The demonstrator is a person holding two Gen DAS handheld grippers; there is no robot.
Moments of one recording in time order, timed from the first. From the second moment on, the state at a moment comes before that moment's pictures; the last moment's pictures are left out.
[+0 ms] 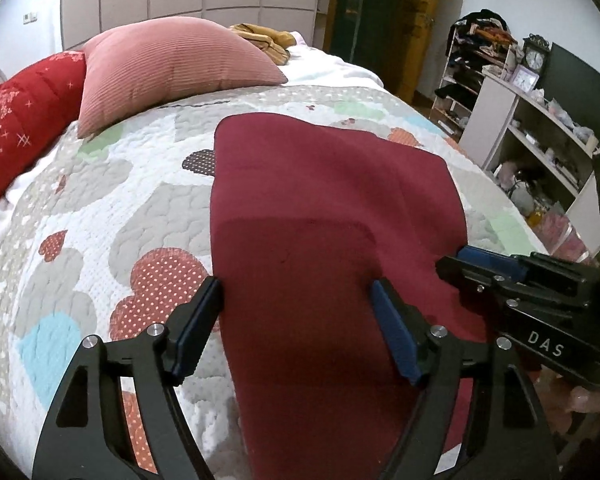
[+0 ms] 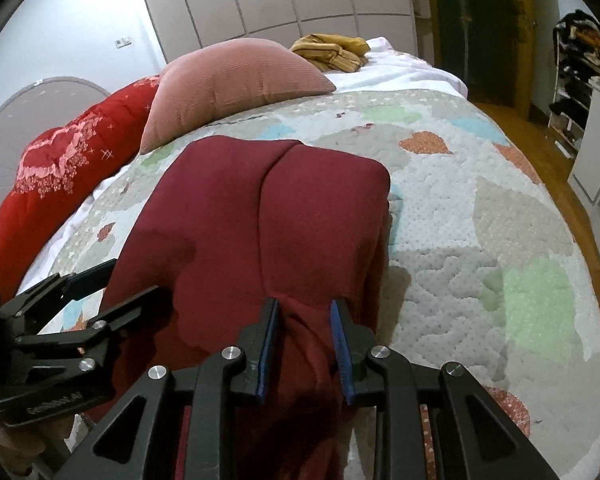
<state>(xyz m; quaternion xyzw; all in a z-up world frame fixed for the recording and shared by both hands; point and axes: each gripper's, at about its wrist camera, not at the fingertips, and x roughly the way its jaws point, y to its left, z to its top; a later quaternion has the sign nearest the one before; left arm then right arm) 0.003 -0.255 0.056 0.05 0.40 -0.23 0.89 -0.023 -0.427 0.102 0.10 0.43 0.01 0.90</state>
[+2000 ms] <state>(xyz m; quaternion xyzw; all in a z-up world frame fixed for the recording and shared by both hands) -0.117 -0.146 0.068 0.01 0.47 -0.26 0.84 -0.140 -0.344 0.132 0.16 0.44 0.07 0.88</state>
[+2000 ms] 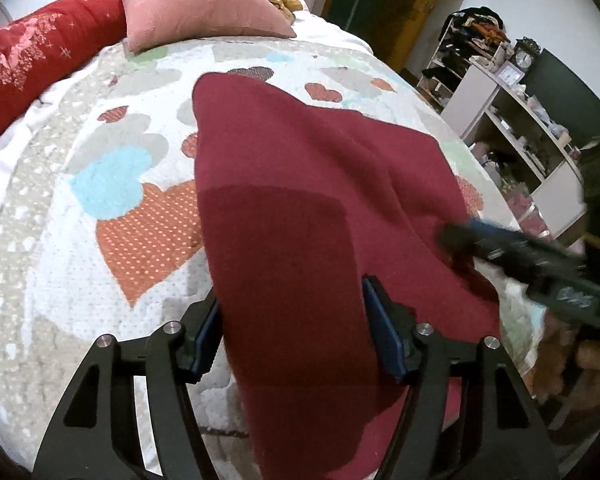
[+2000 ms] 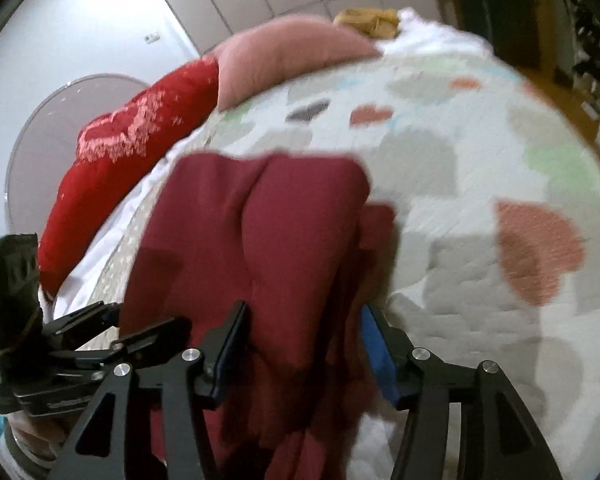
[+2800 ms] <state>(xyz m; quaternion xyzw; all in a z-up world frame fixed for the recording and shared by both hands) -0.108 -0.143 0.068 0.02 0.44 -0.19 0.88 -0.141 -0.295 0.122 0.02 0.45 0.04 0.89</state>
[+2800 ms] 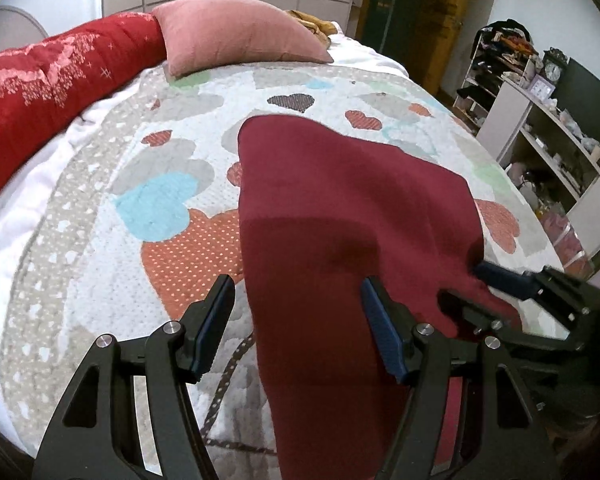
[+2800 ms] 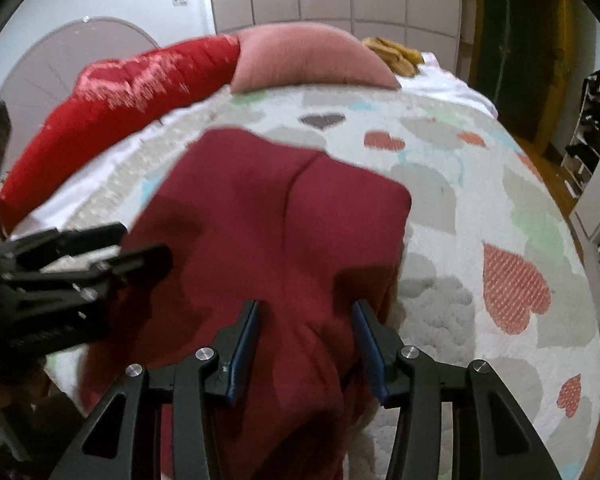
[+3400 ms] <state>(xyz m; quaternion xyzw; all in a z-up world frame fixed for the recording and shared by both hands) -0.155 -0.132 0.110 0.01 0.38 -0.16 0.91 -0.187 -0.299 0.168 0.06 0.39 -0.01 0.92</state>
